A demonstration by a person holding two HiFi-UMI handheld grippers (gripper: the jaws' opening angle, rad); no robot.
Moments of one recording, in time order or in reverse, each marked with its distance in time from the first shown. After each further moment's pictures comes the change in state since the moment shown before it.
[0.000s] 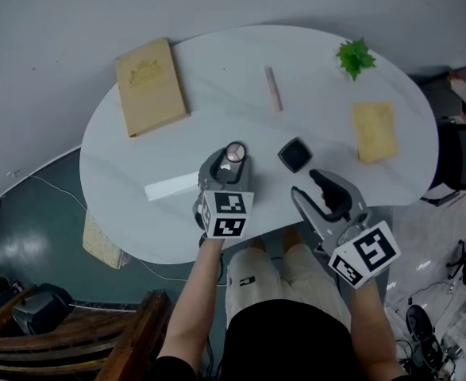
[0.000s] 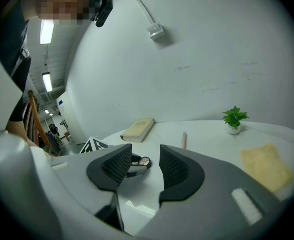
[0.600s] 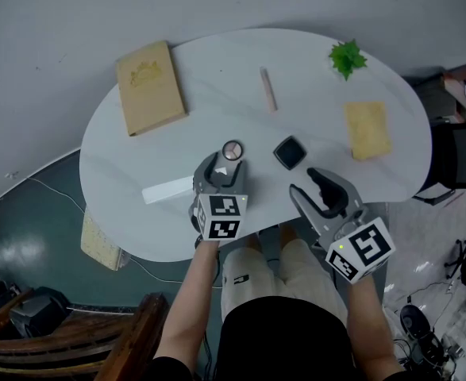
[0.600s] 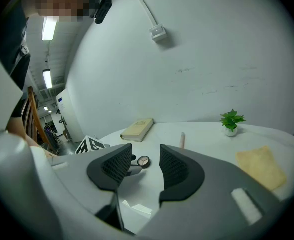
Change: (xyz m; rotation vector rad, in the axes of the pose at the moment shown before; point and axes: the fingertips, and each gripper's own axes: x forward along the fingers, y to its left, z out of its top) left arm -0.015 -0.001 -0.005 -0.002 -0.014 0.009; right arm -0.010 0.002 -0.001 -0.025 -0.003 -0.022
